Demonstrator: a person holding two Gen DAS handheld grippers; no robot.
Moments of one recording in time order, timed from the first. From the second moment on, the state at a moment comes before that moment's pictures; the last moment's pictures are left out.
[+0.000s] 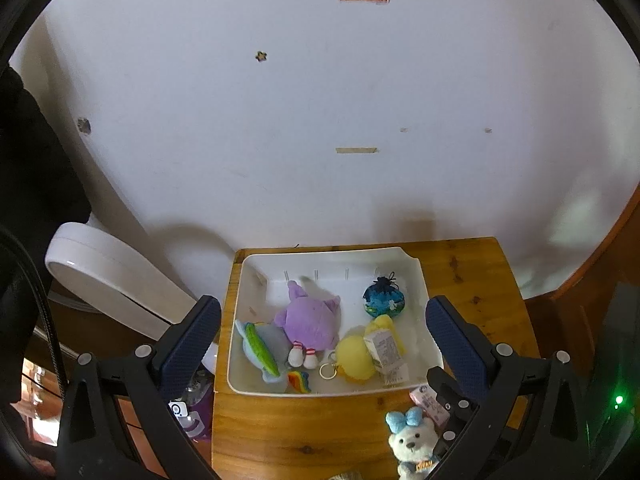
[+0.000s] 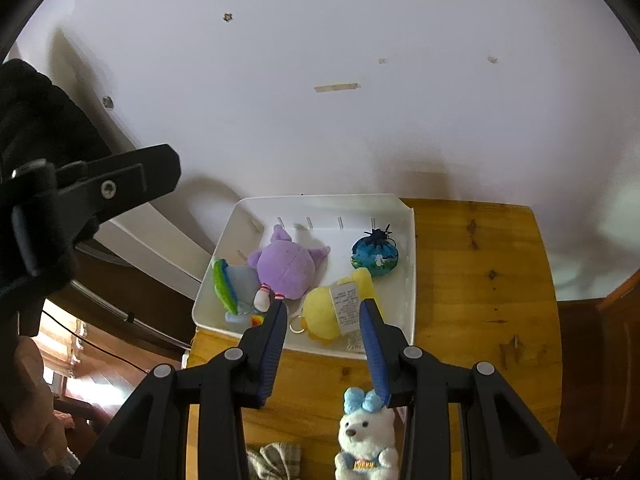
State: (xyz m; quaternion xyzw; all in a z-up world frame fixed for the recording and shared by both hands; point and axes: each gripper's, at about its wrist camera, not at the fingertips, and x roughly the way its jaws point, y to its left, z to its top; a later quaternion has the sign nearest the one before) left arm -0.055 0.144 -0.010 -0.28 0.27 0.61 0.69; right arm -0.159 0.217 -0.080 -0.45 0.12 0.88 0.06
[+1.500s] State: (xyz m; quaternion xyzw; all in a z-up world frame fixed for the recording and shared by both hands) left arm -0.062 0.018 -0.261 -0.54 0.45 0.45 0.55; right arm -0.058 0.227 -0.209 -0.55 0.20 0.80 0.16
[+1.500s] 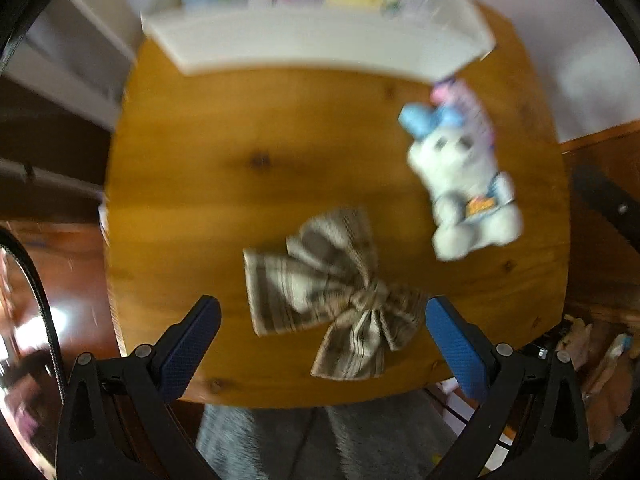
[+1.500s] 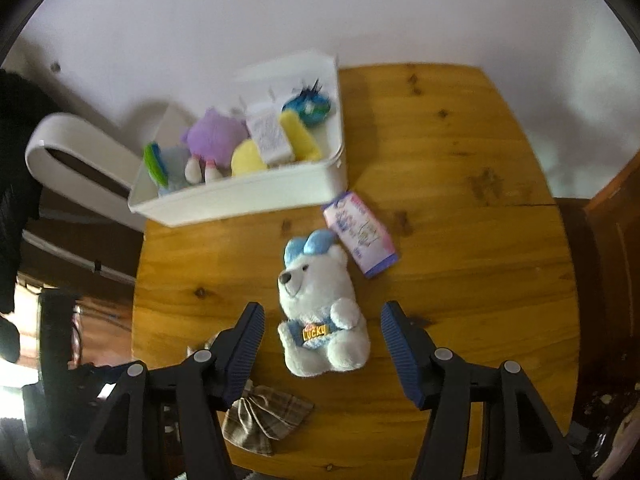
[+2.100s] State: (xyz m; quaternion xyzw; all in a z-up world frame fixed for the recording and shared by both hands) left arm -0.046 -0.003 -0.339 -0.66 0.44 0.40 0.46; right arm -0.084 0.222 -0.277 -0.62 0.16 0.76 0.14
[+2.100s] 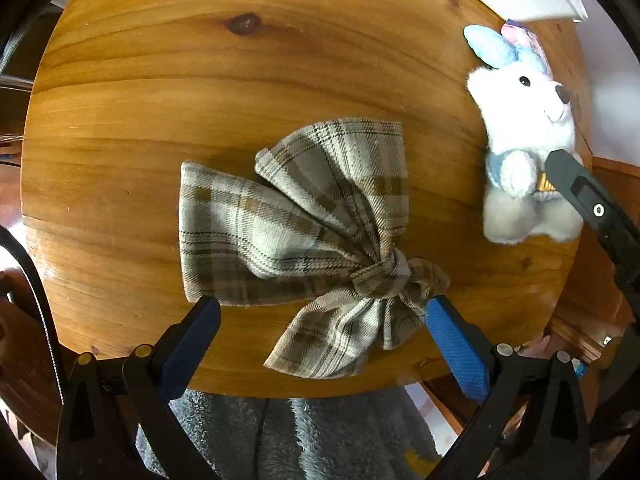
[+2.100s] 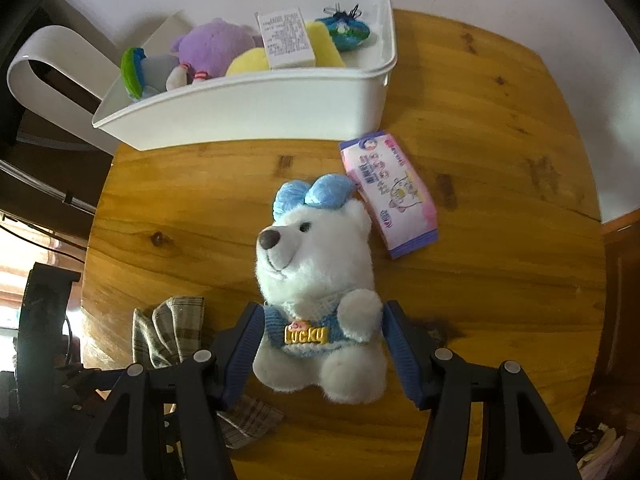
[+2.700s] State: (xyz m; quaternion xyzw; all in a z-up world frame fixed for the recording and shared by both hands) left arm -0.029 -0.024 -0.354 -0.66 0.46 0.38 0.45; right arm -0.088 0.221 -0.293 -0.63 0.17 0.75 0.11
